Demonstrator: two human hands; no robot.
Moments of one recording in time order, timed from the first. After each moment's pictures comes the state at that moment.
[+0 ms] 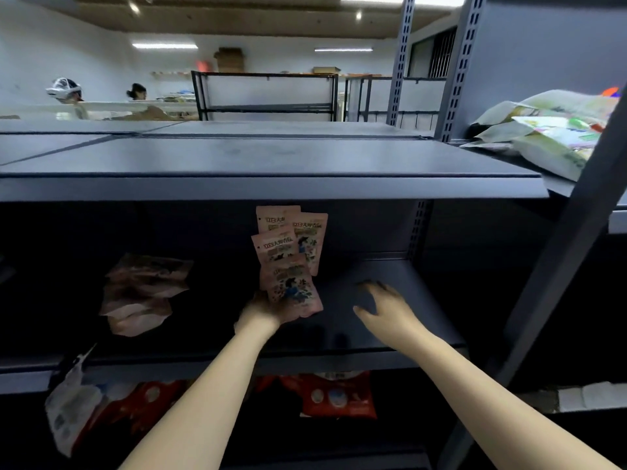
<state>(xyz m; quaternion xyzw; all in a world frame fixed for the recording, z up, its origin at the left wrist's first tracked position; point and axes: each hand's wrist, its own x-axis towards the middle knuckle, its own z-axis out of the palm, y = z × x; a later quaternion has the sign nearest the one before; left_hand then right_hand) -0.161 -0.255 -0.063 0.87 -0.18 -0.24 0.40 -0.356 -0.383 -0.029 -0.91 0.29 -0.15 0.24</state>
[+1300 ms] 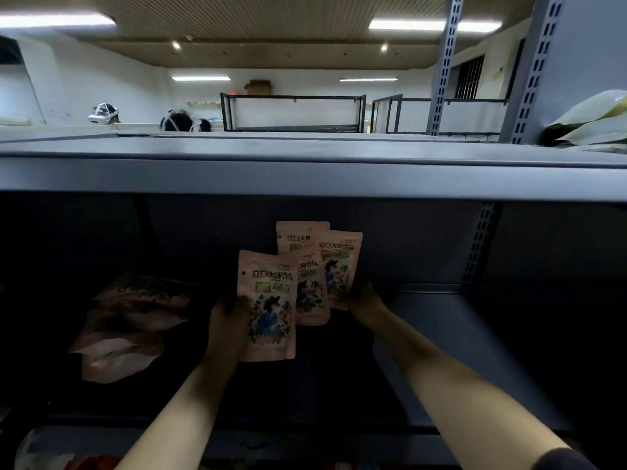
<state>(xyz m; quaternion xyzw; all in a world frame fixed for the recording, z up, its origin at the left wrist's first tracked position) -0.078 -0.254 -0.079 0.71 -0.12 -0.07 0.69 -0.149 -0.482 -0.105 -0.77 0.34 -0.18 0.51</state>
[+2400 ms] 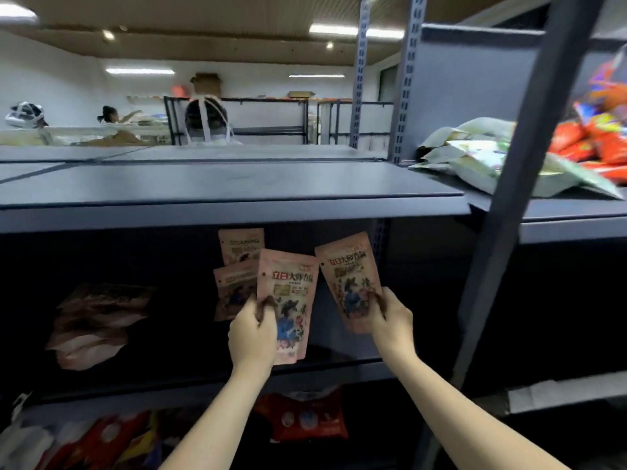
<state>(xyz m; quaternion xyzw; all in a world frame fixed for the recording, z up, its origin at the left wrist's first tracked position) -0.267 -0.263 -0.024 0.74 -0.25 0.00 0.63 -0.401 -0.420 -0.040 -0.75 0.36 -0.43 0.36</state>
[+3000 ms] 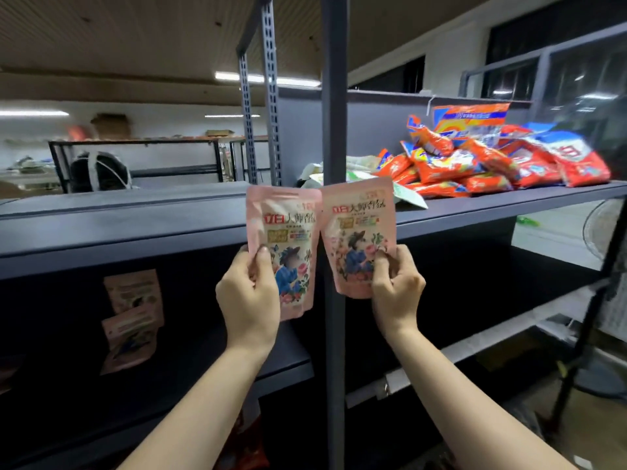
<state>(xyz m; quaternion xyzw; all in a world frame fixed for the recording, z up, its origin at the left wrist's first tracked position) -0.457 -0.318 0.098 0.57 -0.40 0.10 0.71 -0.589 -0.439 0.068 -0.61 0.31 -0.71 0.19</state>
